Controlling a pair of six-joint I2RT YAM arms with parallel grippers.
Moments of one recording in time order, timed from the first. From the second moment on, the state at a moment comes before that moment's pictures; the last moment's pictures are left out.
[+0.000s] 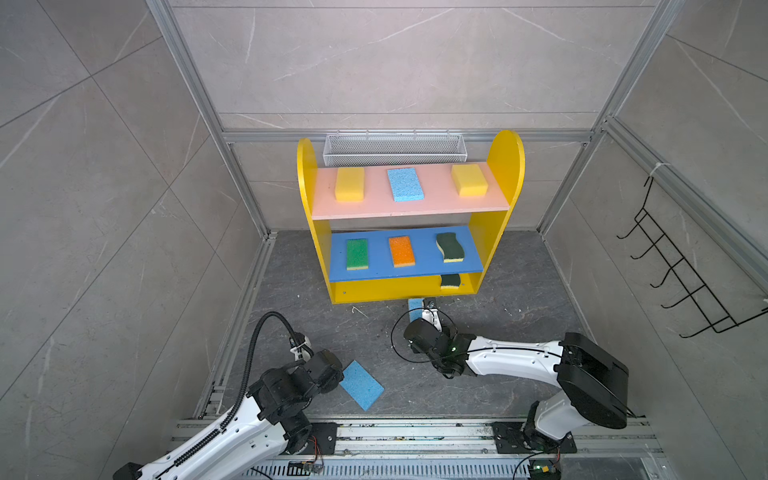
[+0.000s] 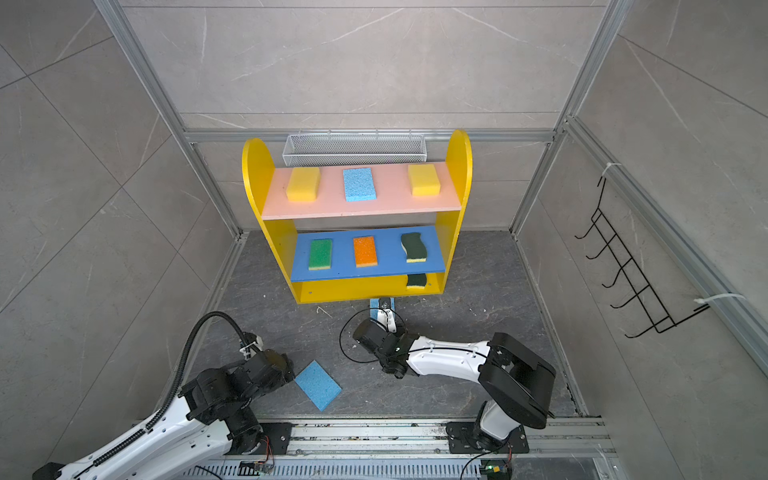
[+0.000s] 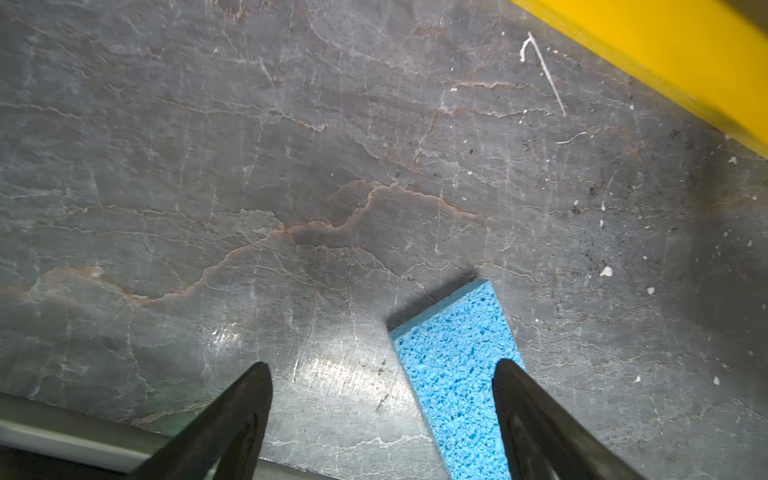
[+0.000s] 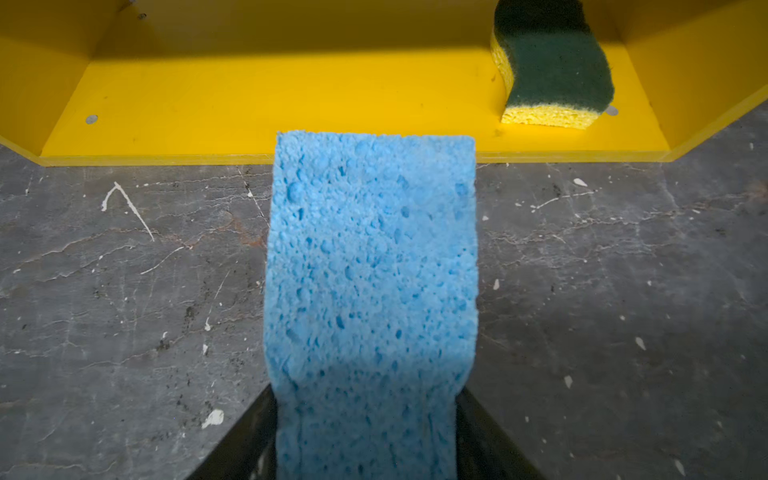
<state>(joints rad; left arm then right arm) -0.88 0.59 0.54 -1.10 -0.42 -1.20 1.03 1.59 0.84 -0.19 0.61 0.73</state>
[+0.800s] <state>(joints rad) -0.88 0.59 0.55 -1.11 -0.50 -1.18 0.92 1.81 0.97 0.00 0.62 0.65</state>
